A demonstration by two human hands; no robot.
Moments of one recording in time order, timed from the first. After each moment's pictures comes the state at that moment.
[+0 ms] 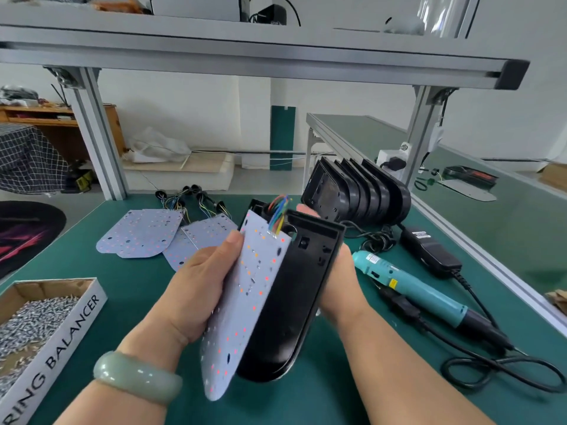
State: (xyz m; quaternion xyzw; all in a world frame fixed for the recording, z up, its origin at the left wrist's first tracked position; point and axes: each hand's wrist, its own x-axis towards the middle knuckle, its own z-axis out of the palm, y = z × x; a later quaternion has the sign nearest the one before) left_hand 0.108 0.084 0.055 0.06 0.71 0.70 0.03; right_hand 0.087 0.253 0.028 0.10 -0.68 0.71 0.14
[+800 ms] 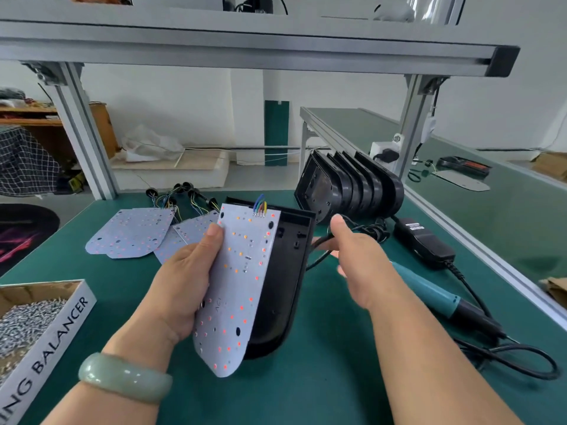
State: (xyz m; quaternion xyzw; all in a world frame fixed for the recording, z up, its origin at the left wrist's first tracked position) left_hand 0.093 0.081 0.041 0.01 0.68 0.74 0.02; right_hand 0.085 0.298 0.039 -0.11 -0.75 0.65 0.09
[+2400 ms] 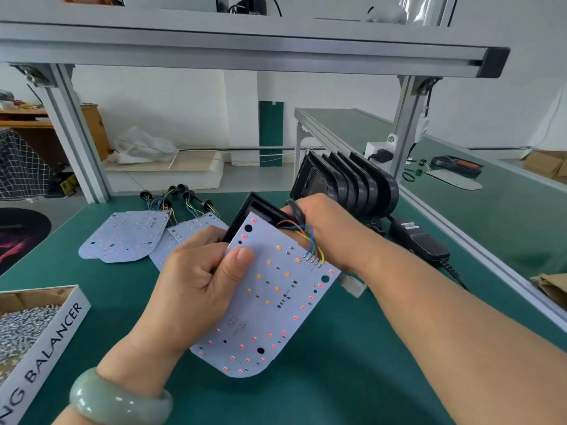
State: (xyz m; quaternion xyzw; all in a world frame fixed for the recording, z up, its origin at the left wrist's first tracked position) left_hand 0.106 0.085 0.050 0.28 0.80 0.46 -0.26; right_hand 0.083 0.274 0.099 0.24 -0.89 0.39 0.07
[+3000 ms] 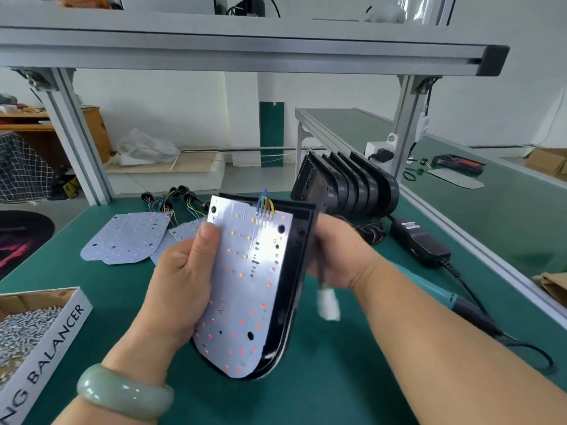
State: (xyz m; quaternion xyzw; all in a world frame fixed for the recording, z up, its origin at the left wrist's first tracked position) left_hand 0.099 0.085 0.044 0.07 0.74 0.66 -0.14; right_hand 0.065 0.282 0.057 0.15 -0.56 0.80 -0.16
